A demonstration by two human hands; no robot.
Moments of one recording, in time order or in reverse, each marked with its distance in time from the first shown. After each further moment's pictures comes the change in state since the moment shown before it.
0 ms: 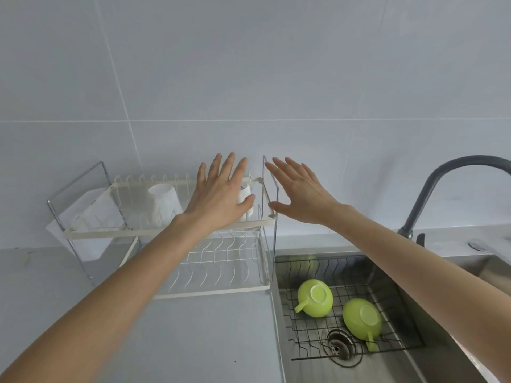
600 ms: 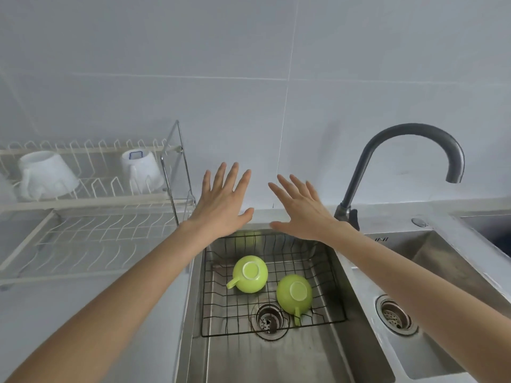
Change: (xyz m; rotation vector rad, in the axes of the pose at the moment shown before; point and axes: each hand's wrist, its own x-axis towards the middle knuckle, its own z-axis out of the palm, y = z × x) left_hand 0.038 0.184 0.102 0.020 -0.213 0.046; right_hand -0.106 0.184 0.047 -0.019 -0.216 0.119
